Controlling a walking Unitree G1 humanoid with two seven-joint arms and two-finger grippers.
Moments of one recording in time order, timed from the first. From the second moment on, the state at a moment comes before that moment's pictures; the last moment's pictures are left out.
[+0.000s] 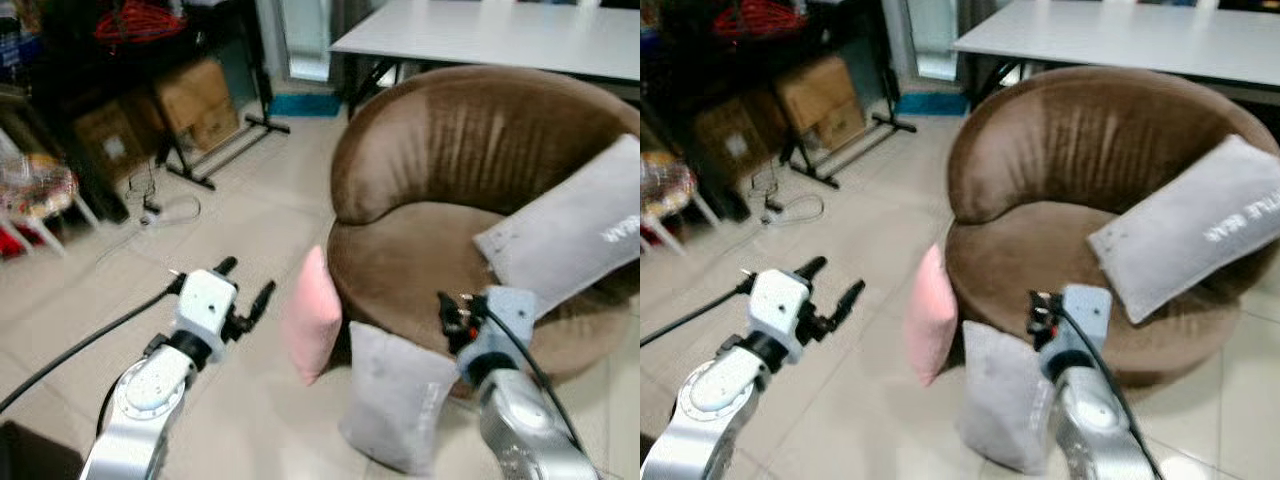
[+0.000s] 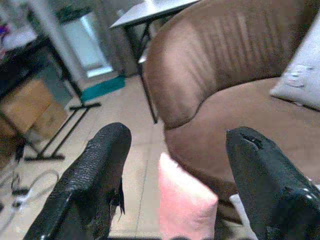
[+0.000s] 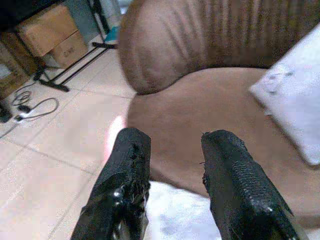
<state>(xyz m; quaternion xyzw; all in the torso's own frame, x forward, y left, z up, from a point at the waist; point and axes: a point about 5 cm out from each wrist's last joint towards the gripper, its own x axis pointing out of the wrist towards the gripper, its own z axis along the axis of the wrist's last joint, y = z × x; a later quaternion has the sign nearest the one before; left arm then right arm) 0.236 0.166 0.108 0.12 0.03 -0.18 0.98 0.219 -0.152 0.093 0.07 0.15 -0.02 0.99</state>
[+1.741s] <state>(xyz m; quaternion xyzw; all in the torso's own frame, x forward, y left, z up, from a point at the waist) 0.226 0.173 0.099 0.14 0.02 -0.16 0.98 0.232 -0.142 0.071 0.07 0.18 0.09 0.98</state>
